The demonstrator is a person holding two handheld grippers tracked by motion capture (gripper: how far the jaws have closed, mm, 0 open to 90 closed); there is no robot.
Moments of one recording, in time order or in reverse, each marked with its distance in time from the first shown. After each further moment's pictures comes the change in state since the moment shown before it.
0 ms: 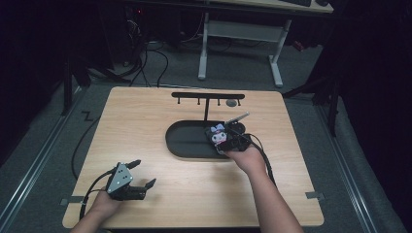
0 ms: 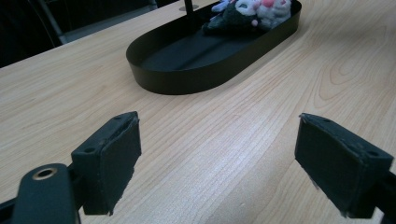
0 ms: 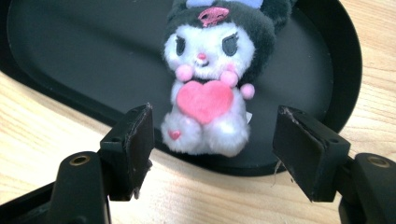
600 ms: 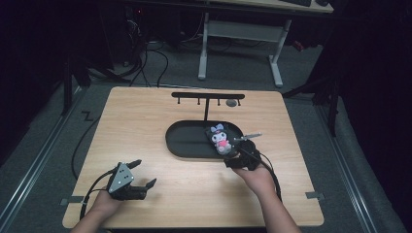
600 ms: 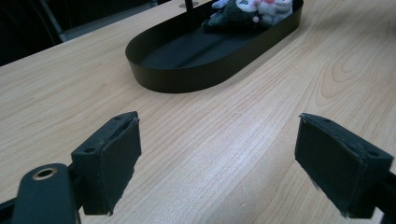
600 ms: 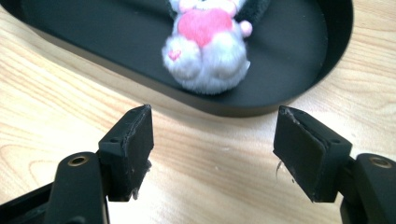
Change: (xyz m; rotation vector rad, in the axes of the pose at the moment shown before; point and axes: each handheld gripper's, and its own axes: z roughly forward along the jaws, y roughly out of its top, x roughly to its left) left arm -0.001 0.001 0.002 0.014 0.005 0.007; right arm -0.006 -0.065 -0.010 -0.147 0.014 -0.032
